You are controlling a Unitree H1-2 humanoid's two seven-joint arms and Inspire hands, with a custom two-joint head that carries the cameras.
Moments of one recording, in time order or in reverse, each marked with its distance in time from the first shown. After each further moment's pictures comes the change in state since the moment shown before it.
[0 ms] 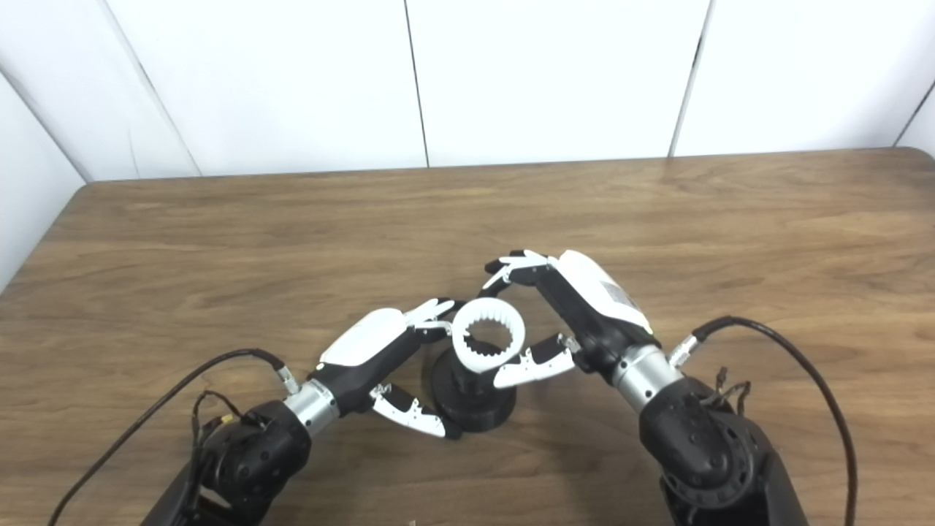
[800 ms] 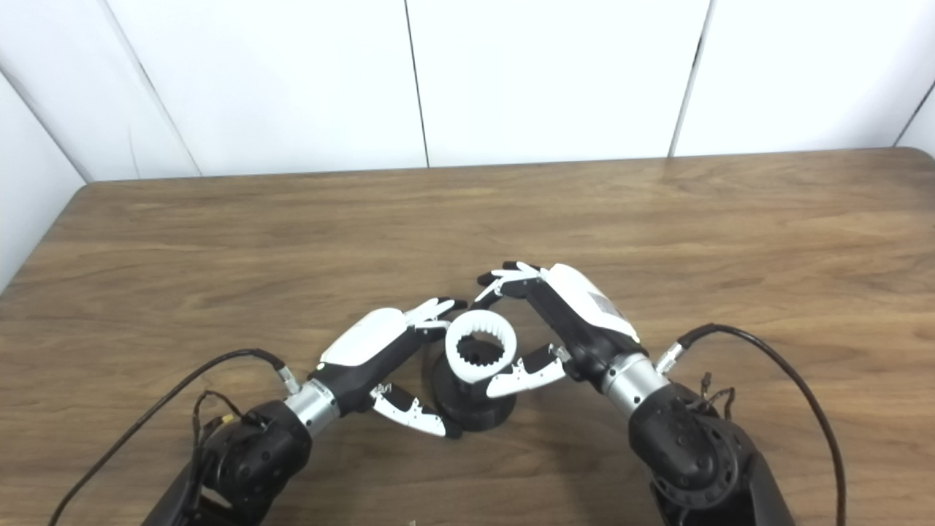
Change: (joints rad) left arm 0.000 -0.002 0.003 0.004 0.007 -0.007 0.004; right arm 0.002 0.004 0.024 0.059 0.026 -0.032 -0.022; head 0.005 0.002
